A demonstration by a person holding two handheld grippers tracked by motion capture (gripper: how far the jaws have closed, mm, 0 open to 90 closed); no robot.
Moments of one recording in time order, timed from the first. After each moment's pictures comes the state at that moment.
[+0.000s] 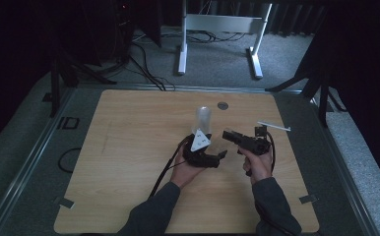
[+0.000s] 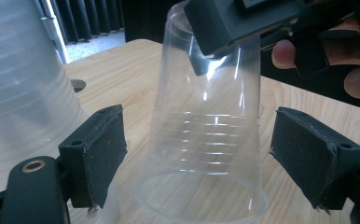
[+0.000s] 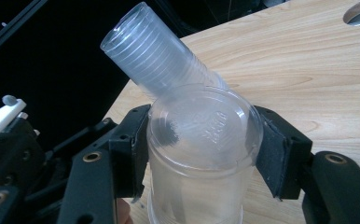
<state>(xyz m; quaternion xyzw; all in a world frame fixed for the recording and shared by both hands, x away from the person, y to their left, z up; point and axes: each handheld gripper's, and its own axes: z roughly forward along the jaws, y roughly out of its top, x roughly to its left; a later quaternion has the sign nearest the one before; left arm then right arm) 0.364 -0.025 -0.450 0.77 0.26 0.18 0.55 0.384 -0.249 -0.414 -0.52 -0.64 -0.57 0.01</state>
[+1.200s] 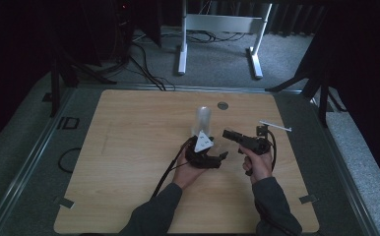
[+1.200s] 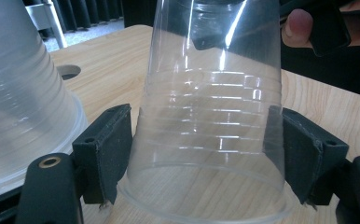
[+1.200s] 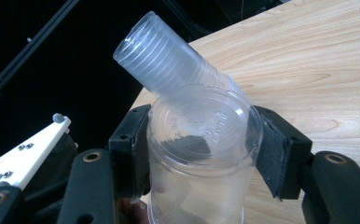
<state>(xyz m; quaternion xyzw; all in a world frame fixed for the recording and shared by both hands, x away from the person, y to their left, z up) 0.366 -0.031 -0.459 0.78 0.27 0.17 0.53 0.386 -0.253 -0.415 -0.52 -0.62 -0.58 0.04</state>
